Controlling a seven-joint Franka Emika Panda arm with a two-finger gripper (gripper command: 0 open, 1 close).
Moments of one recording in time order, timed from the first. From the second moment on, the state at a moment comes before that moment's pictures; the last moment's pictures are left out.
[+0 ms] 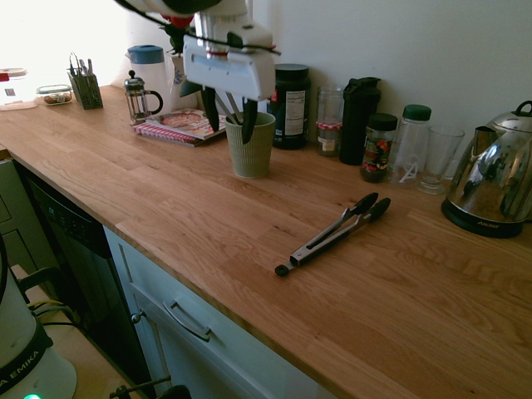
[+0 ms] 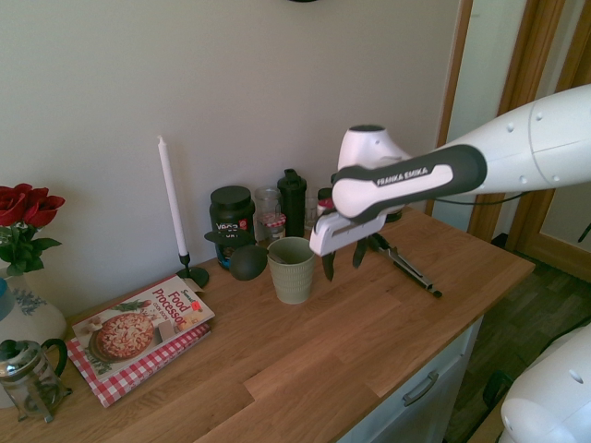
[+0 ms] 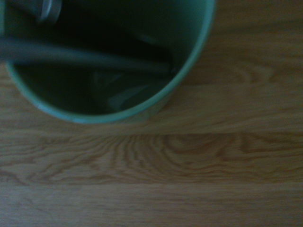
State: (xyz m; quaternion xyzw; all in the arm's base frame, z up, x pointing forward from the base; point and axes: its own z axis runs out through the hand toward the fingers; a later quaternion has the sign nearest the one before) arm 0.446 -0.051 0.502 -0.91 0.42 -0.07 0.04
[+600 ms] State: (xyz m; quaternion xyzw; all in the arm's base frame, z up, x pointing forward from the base) arm 0.463 -0.242 0.492 -0.90 0.44 -0.07 0.02
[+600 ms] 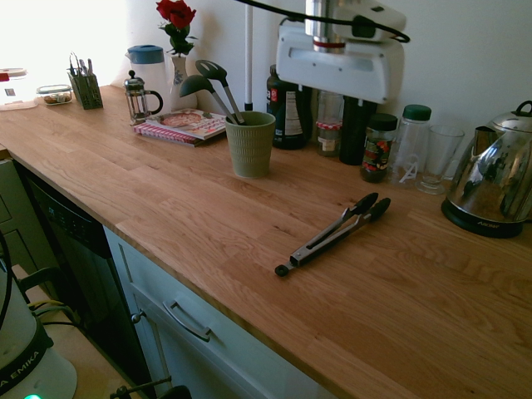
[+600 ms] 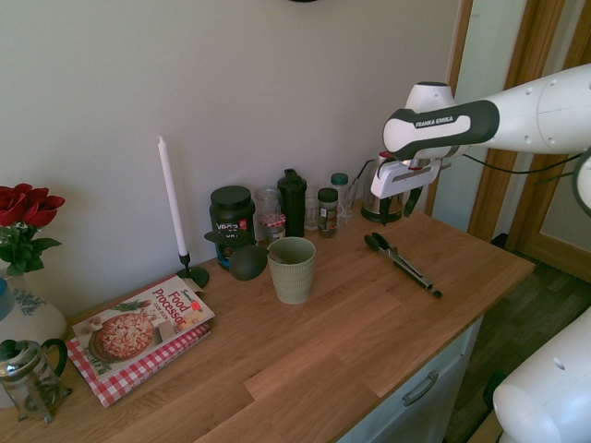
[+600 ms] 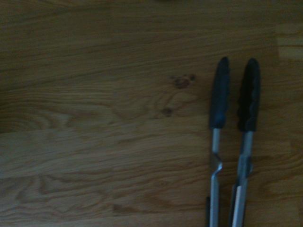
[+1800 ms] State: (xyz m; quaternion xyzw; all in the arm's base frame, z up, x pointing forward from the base) arm 0.562 -0.251 0.405 -0.90 0.42 -0.10 -0.01
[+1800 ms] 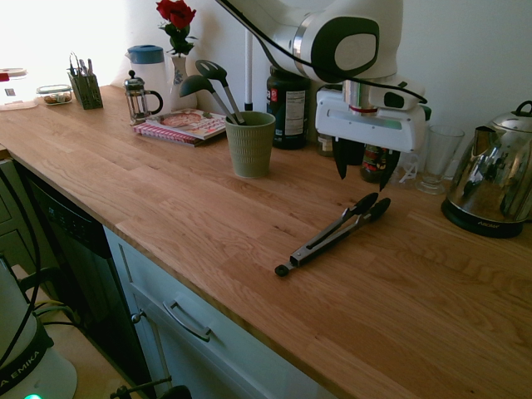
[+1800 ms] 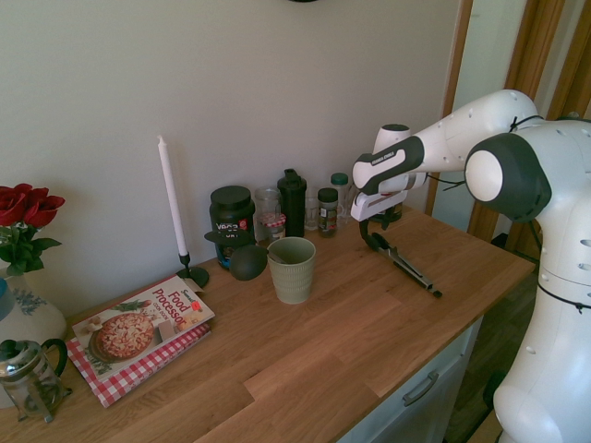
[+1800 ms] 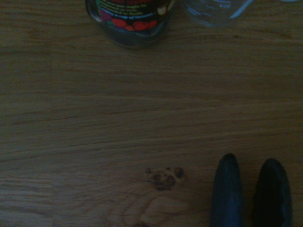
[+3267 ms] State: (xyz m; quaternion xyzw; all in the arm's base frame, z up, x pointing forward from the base) arm 0.556 -0.255 0.340 -0.88 0.47 -0.05 -0.02
